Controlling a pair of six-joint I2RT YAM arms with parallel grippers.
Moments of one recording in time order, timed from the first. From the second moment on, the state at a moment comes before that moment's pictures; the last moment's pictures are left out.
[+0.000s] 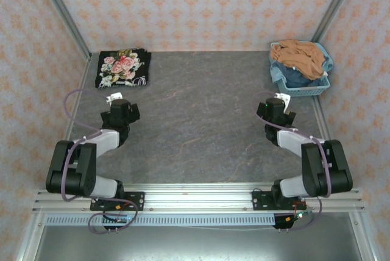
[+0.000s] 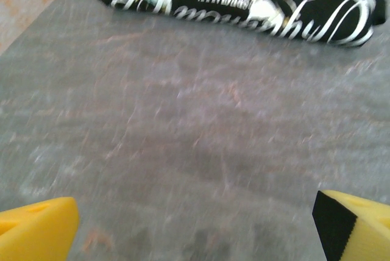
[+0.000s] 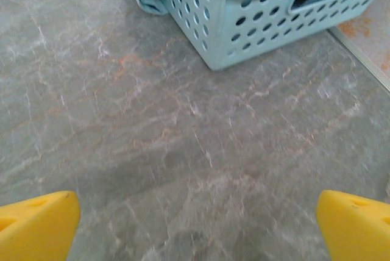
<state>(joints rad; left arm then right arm) -0.01 1.42 0.50 0.30 -0.37 -0.22 0.11 1.41 0.51 0.26 0.42 0.25</state>
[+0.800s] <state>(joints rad) -0.04 1.50 0.39 0.68 -0.35 -0.12 0.03 1.52 0.40 0.68 0.28 0.20</state>
